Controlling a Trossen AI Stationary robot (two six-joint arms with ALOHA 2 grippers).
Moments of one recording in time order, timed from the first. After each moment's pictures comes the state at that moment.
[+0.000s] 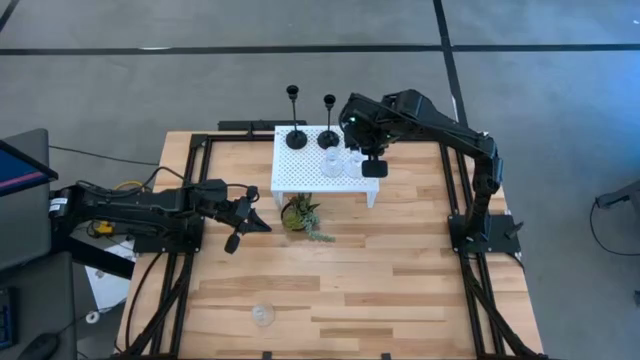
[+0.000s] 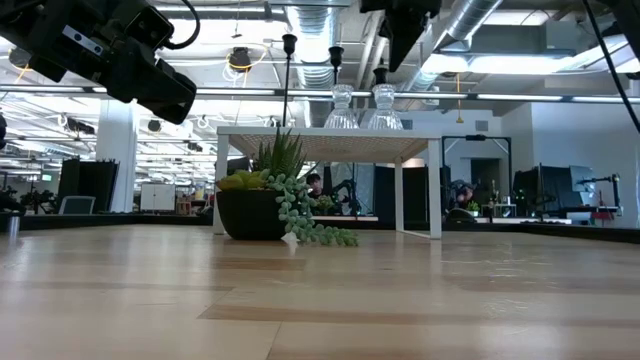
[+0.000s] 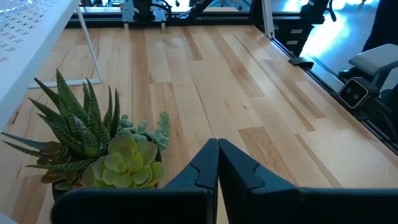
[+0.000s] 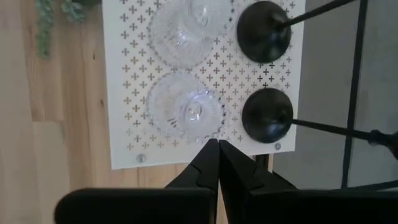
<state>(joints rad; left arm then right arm) 0.10 0.60 0.31 0.07 0.34 0.12 -0.31 1.87 2.20 -1.57 0.21 -0.40</state>
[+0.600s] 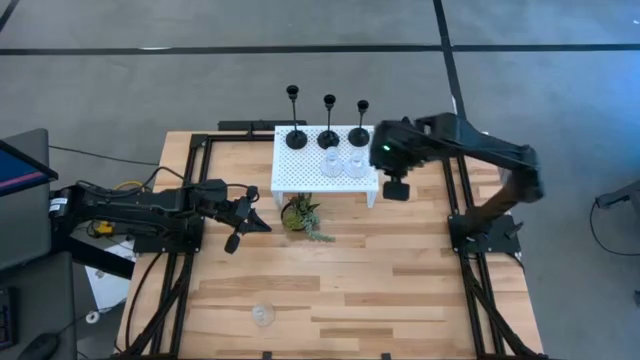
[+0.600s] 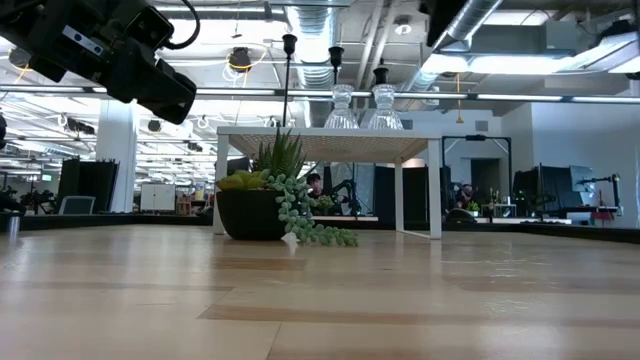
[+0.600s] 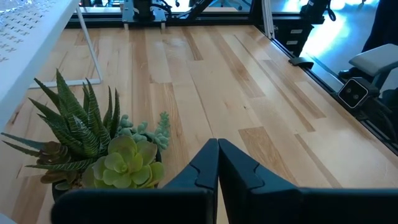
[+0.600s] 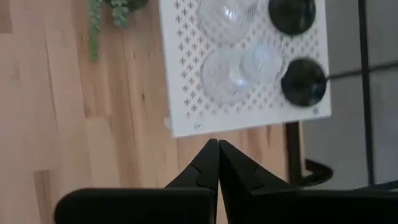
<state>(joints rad) 0.10 0.60 0.31 0.07 0.34 0.12 -0.16 1.58 1.89 -1.50 0.24 -0.15</state>
